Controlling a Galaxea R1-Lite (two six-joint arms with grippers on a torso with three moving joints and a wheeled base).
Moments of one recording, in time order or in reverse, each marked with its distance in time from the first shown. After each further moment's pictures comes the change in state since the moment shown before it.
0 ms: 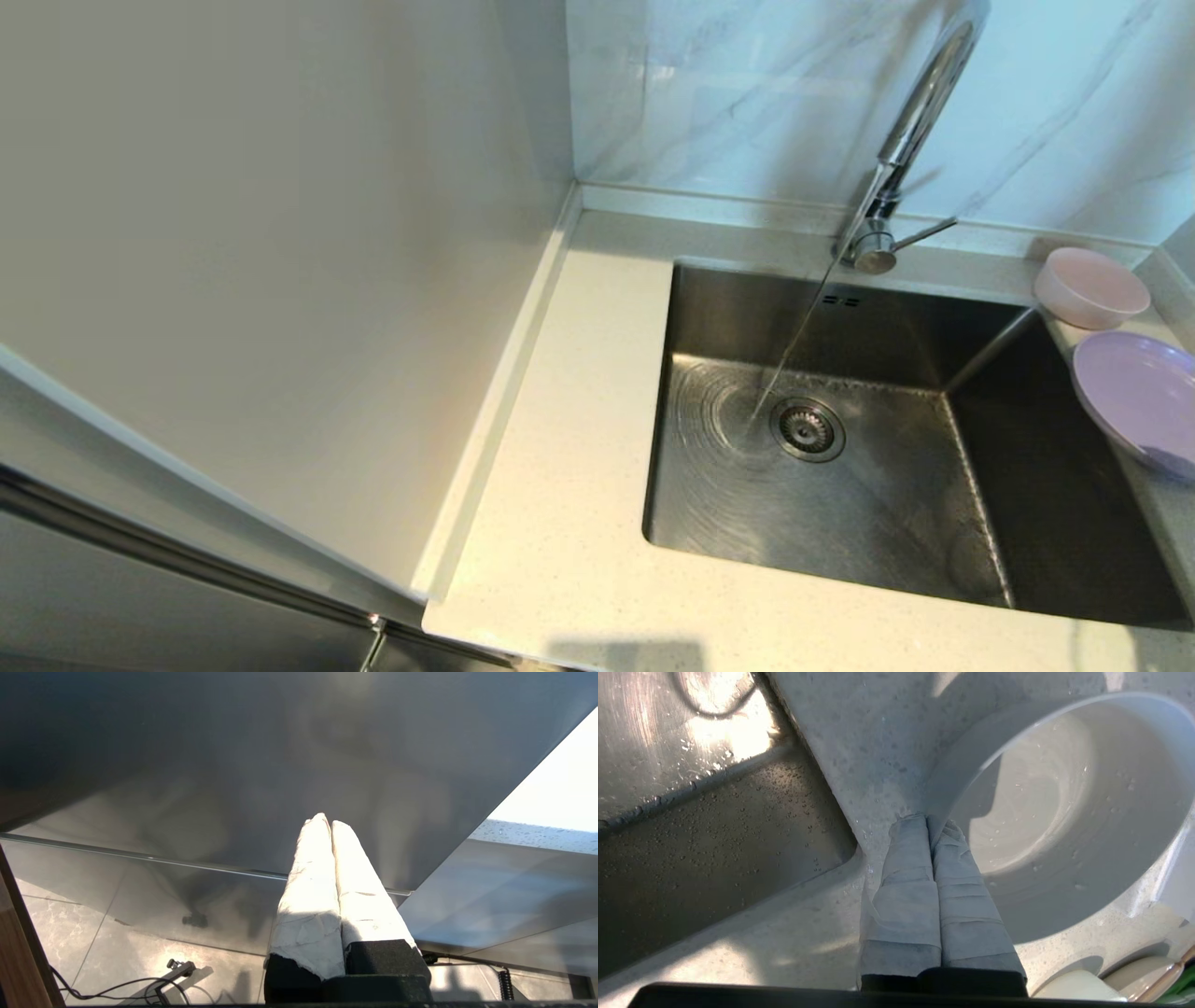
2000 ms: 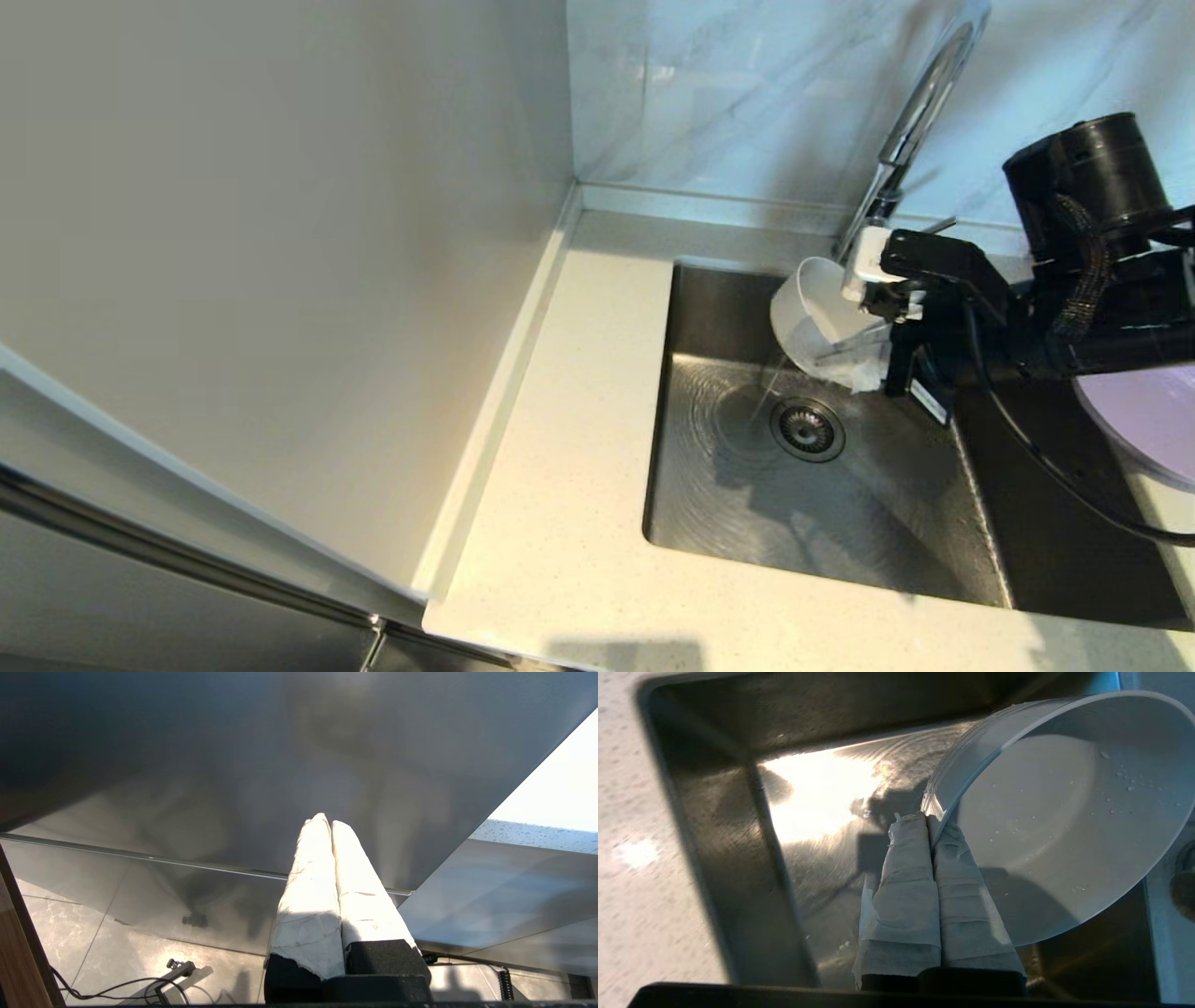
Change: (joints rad) left arm 0.000 0.000 0.000 0.000 0.000 0.000; right arm 0.920 0.016 -0.366 -0.174 0.383 -0.816
